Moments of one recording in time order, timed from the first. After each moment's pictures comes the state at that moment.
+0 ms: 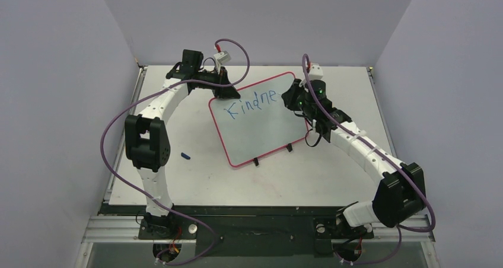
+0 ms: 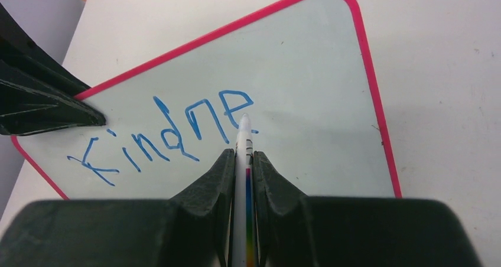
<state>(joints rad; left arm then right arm) -0.23 1.99 1.76 -0.53 1.07 0.19 0.46 1.41 1.10 -0.08 0.07 0.43</state>
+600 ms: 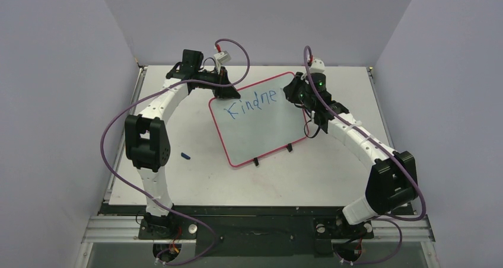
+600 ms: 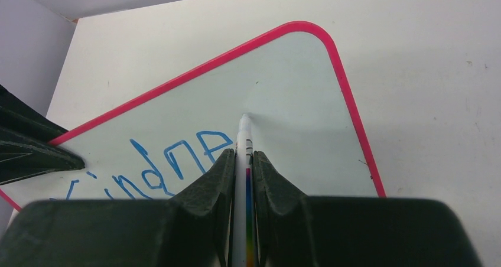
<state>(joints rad) -0.23 1.99 1.76 -0.53 1.08 0.20 0.40 1.50 1.18 -0.04 0.05 0.45</state>
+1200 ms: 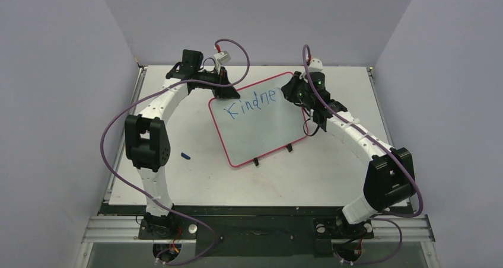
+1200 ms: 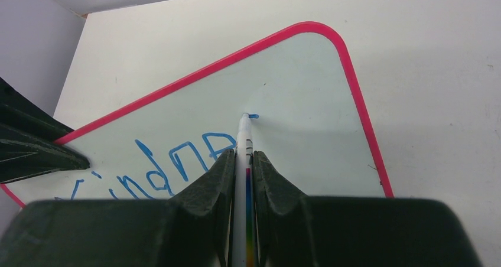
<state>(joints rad) -0.23 1.99 1.76 -0.53 1.07 0.20 0.39 1.54 1.19 -0.02 0.00 0.46</state>
